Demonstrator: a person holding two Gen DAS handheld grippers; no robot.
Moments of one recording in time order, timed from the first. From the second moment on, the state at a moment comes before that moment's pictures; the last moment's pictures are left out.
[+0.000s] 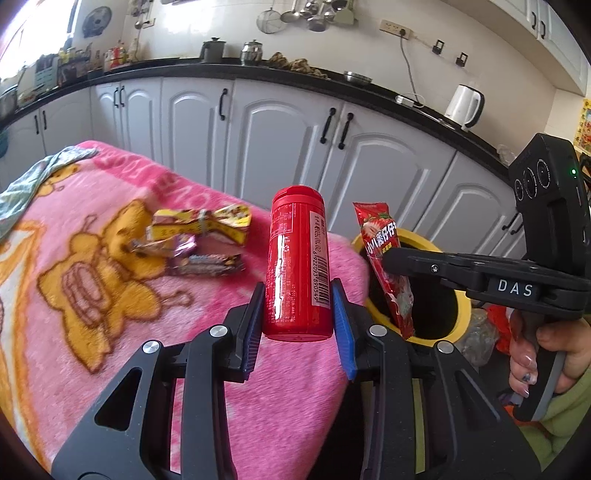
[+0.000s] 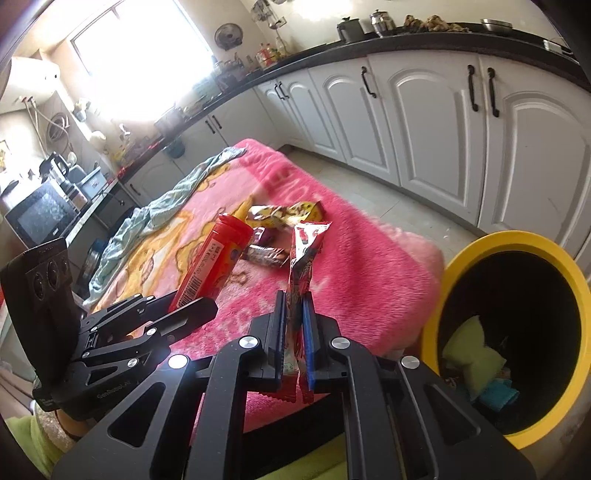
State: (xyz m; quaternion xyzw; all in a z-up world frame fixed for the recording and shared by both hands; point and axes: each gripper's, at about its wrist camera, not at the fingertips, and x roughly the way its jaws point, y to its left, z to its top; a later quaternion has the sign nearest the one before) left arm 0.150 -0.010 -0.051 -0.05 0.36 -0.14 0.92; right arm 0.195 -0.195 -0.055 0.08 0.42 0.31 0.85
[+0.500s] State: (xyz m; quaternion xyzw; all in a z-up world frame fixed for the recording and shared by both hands) left arm 0.168 -0.064 -0.036 -0.03 0.35 -0.18 0.92; right arm 0.193 -0.267 -0.035 0.11 0.38 0.27 0.88
